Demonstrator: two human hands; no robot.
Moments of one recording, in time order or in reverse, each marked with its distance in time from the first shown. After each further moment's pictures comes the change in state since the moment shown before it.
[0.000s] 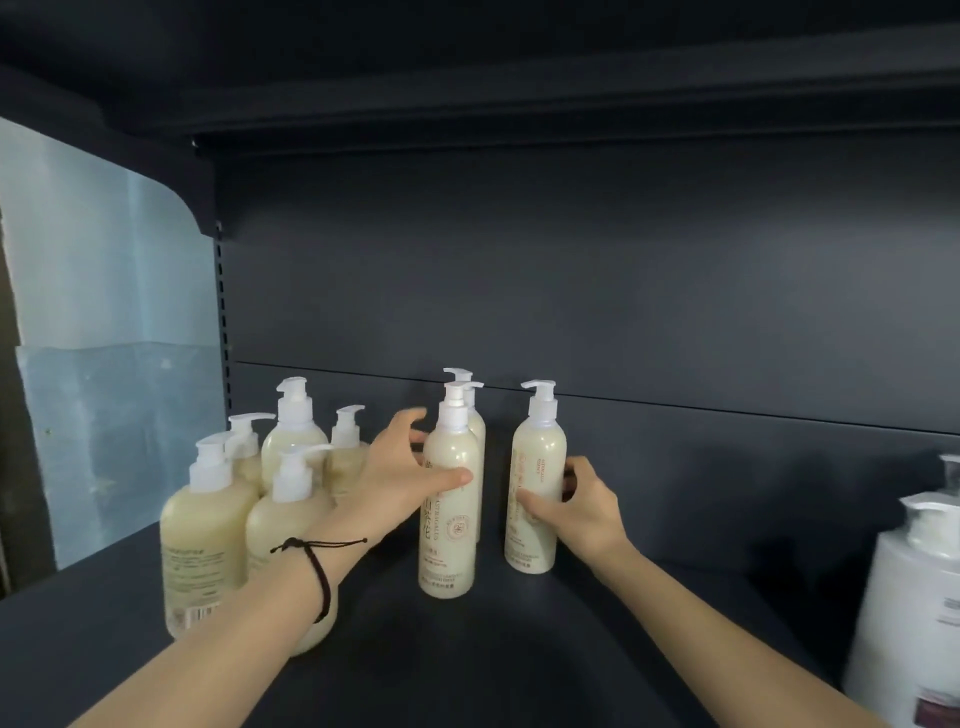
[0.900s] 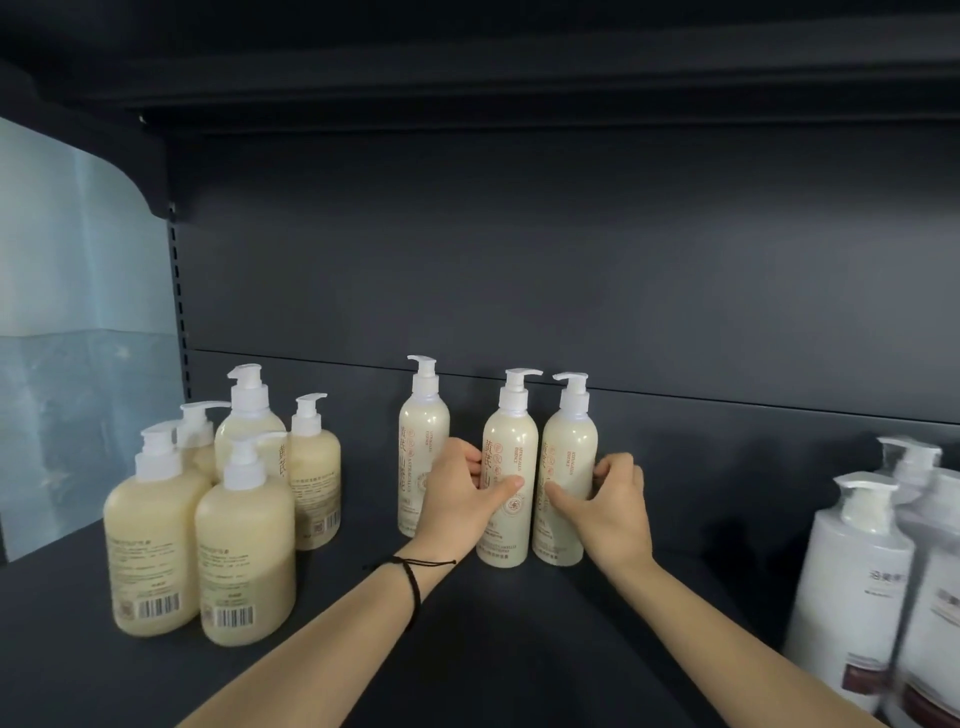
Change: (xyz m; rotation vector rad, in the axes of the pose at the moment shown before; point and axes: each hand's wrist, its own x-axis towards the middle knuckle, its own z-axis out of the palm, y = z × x) left_hand -0.006 0.000 0.105 -0.029 0.058 0.028; right_hand -0.018 0.022 -0.045 -0.135 0.278 -0.018
